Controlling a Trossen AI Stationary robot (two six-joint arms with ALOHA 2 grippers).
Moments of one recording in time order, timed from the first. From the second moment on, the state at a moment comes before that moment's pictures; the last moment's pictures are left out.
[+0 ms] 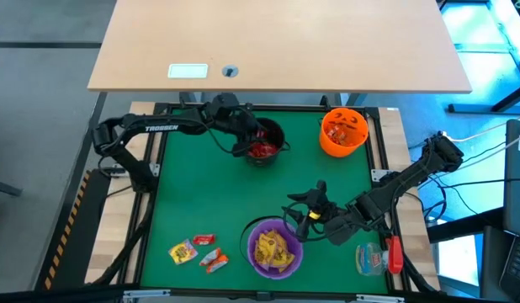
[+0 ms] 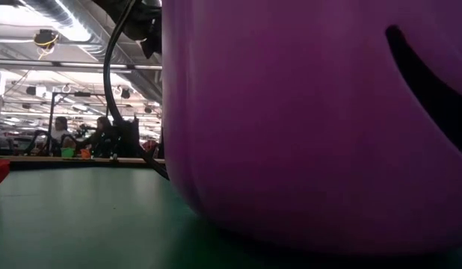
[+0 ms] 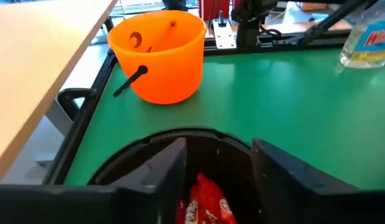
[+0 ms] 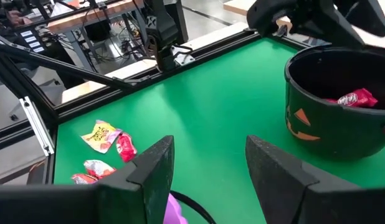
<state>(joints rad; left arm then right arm) 0.46 1.58 1.06 0.05 0.40 0.26 0.61 1.46 1.11 -0.24 0.86 0.72</state>
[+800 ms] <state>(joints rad) 0.12 0.98 1.06 -0.34 0.20 0.21 0.61 1.46 1.11 -0.31 0.90 0.74</state>
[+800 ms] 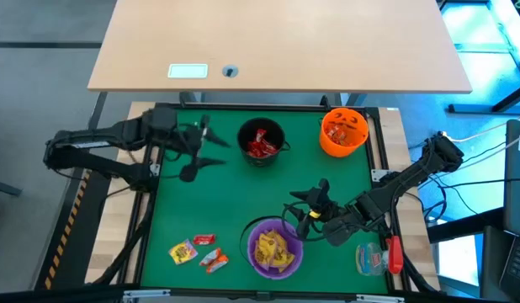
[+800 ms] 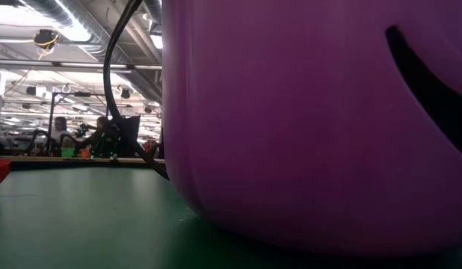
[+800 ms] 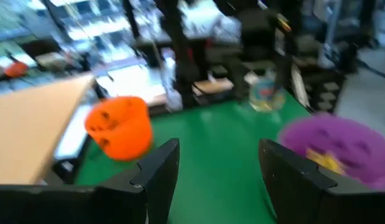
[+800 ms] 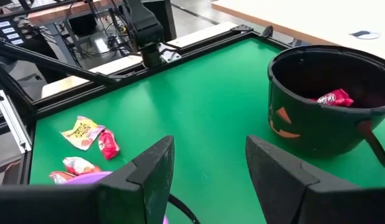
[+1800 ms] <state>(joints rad) -0.64 0.98 0.89 -0.57 -0.20 -0.14 0.61 1.46 1.11 -0.31 0.90 0.75</state>
